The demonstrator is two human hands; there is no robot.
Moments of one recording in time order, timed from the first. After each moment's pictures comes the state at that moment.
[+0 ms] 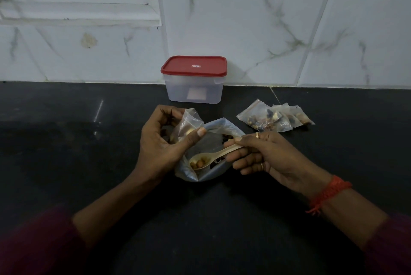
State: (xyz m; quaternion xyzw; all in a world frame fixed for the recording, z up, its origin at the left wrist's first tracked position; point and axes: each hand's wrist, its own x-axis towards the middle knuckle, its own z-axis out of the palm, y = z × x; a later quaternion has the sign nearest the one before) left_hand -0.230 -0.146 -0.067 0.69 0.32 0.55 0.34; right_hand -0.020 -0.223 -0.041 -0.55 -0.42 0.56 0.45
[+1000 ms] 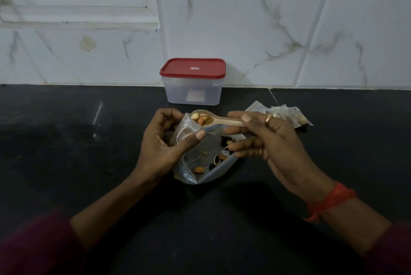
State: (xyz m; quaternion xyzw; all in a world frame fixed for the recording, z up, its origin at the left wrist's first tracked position) left_hand -0.233 -0.147 -0.066 0.67 0.33 0.51 0.42; right_hand -0.029 -0.230 -0.029 -0.48 -0.48 0.46 0.58
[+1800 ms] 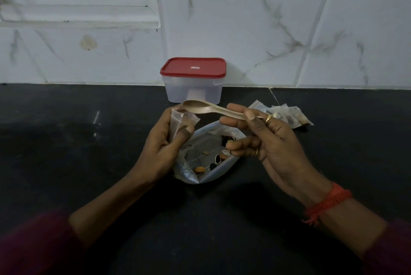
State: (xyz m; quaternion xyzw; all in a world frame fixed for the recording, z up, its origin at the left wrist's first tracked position) left_hand -0.235 -0.144 -0.066 0.72 0.30 0.46 0.42; right_hand -0.035 -0.230 -0.035 -0.40 -0.49 0.48 0.61
